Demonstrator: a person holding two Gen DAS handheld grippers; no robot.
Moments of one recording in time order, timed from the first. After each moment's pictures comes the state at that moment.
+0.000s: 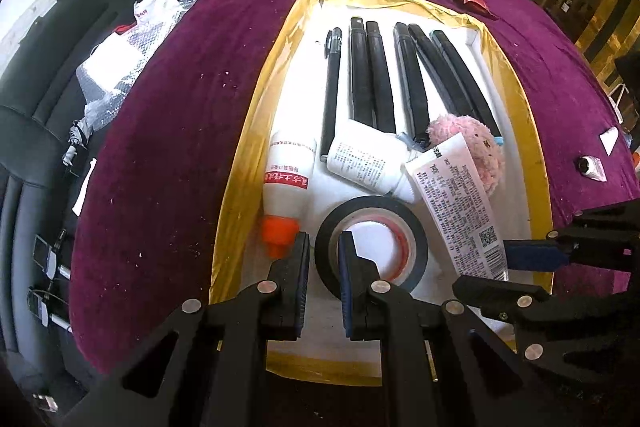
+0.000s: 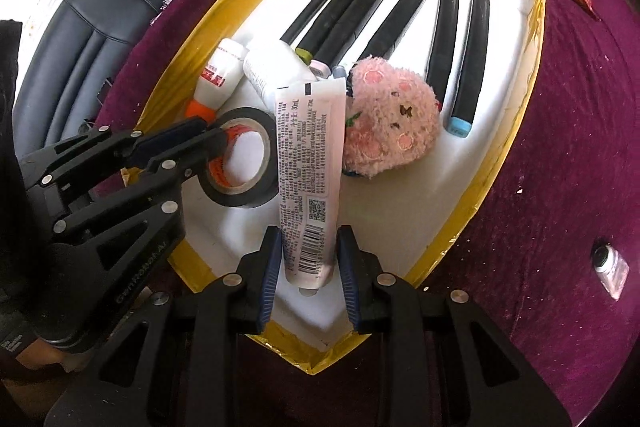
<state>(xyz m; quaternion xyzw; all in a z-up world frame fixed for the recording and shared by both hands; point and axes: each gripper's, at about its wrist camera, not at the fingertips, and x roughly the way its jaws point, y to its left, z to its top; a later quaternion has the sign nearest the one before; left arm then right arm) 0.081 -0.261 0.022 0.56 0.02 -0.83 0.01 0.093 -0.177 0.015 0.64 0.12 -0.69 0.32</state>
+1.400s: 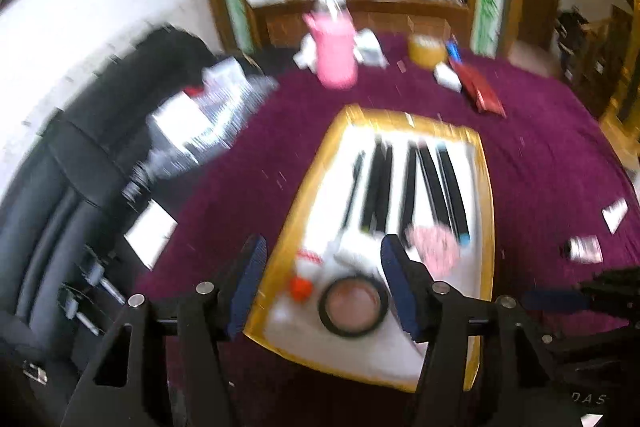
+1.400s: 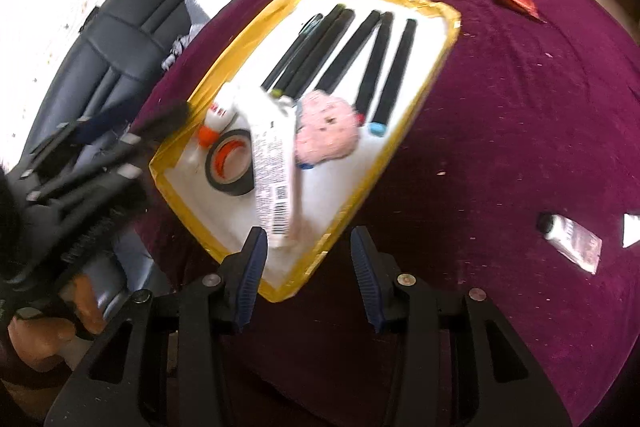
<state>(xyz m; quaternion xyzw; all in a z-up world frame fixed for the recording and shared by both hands) 0.111 -0.230 0.117 0.40 0.00 -0.90 0.14 0.102 -0.108 0.075 0.58 0.07 -0.74 0.33</state>
